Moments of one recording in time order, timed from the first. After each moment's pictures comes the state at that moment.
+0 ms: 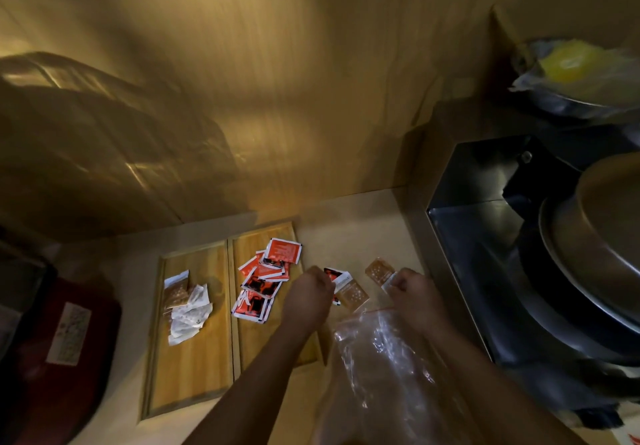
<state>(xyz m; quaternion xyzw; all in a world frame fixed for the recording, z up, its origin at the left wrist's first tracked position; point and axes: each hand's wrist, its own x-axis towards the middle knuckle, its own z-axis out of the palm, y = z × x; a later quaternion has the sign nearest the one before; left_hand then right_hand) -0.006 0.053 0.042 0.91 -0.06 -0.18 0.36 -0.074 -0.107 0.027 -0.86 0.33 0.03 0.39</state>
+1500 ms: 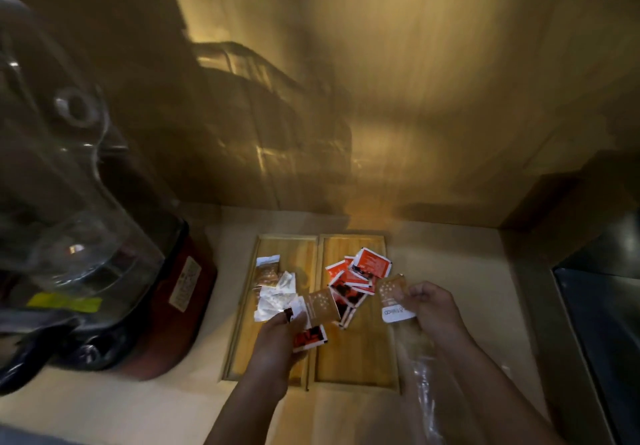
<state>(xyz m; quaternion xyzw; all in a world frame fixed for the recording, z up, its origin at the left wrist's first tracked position) -0.026 0.215 0.049 0.63 0.30 -0.21 0.69 -0.004 -0.006 0.046 -0.69 0.27 0.05 0.67</state>
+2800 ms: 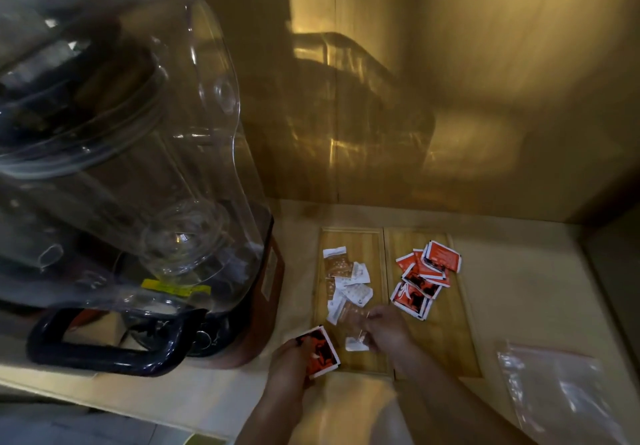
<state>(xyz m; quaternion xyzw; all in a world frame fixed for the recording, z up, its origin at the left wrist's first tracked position) -0.052 0.332 0.026 0.61 0.37 -0.21 0.67 -0.008 0.180 0.014 -0.71 0.28 0.23 0.60</state>
